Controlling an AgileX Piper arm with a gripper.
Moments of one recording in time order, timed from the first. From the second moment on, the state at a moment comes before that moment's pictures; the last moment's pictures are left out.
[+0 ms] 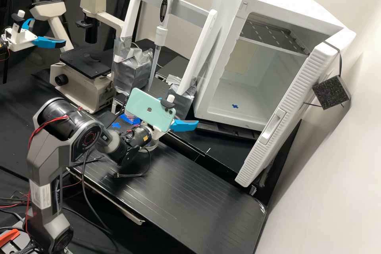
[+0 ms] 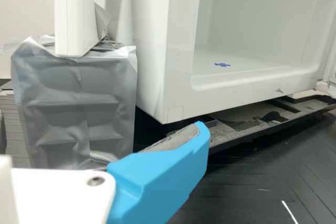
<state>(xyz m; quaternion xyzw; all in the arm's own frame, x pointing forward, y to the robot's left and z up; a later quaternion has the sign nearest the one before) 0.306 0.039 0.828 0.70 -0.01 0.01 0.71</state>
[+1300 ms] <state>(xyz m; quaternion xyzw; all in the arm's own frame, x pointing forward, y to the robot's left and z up) 0.177 0.006 0.807 0.67 0.08 0.01 0.74</state>
